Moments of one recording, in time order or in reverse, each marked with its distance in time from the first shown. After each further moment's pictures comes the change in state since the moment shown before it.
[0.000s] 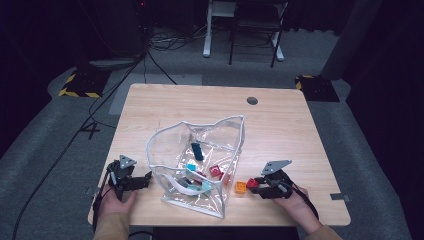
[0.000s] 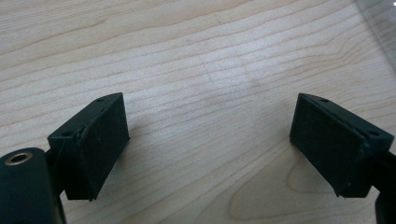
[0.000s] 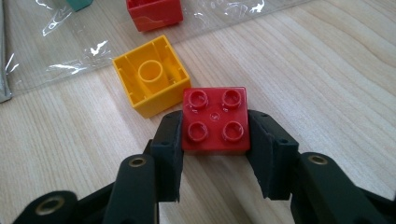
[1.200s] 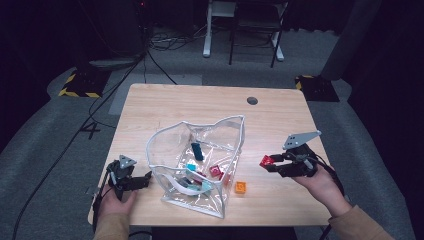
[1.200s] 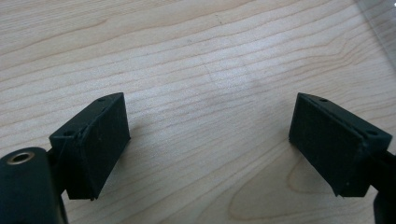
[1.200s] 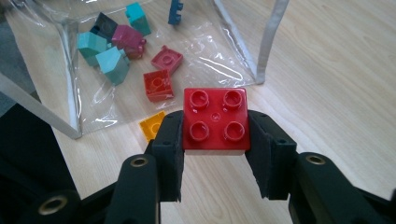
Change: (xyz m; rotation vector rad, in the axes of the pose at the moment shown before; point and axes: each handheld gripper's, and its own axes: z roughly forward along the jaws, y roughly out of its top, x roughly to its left) left arm 0.000 0.000 0.000 -0.001 0.003 -0.001; right arm -0.018 0.061 -0.102 -0.056 -0.009 -0.027
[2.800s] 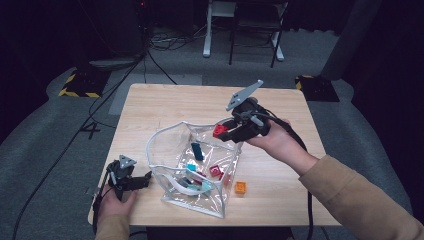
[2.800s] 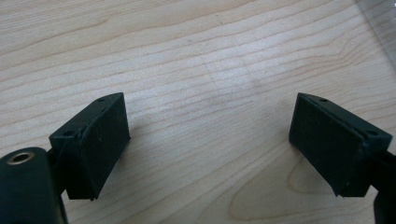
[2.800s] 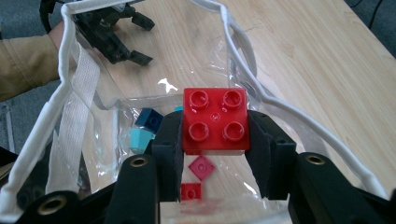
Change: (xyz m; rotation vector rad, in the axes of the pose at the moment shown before) left arm 0.000 0.000 0.000 0.000 0.001 -0.001; right arm 0.049 0.176 0.016 0.051 0.082 -0.200
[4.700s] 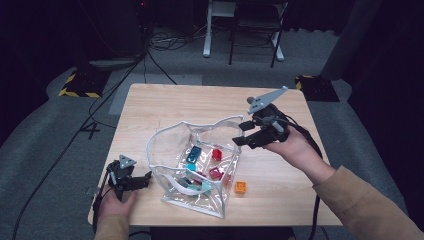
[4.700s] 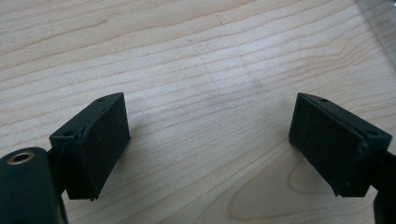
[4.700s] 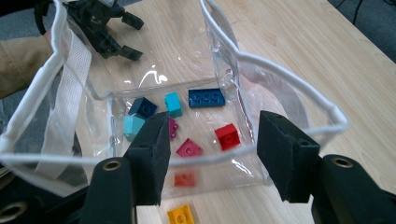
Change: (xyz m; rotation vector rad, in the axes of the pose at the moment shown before) left arm 0.000 0.000 0.000 -0.001 0.001 0.001; right arm -0.008 -0.041 -0.024 -0.059 -0.028 0.056
